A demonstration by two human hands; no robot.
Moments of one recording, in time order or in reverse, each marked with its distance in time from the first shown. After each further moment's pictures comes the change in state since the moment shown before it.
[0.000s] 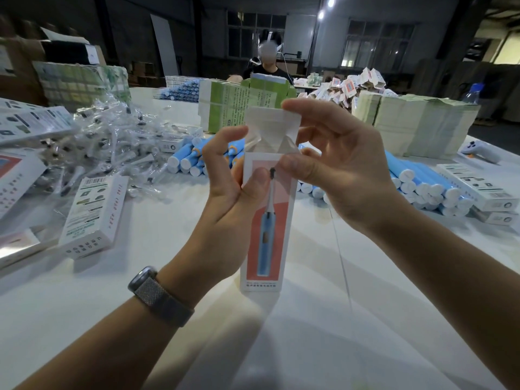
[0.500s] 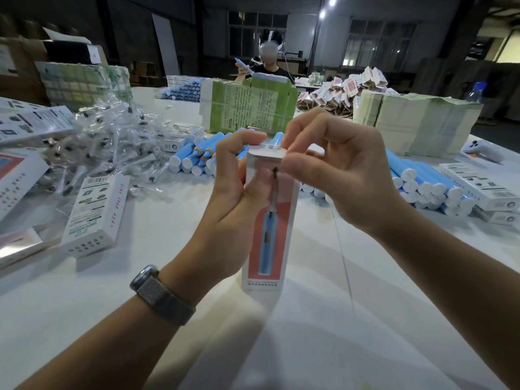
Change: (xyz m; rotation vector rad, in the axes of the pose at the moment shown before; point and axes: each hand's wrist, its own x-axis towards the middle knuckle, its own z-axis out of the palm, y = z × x) left_hand 0.001 -0.001 -0.003 0.066 -0.015 -0.020; right_hand -0.003 -0.008 0.005 -0.073 -0.049 -0.043
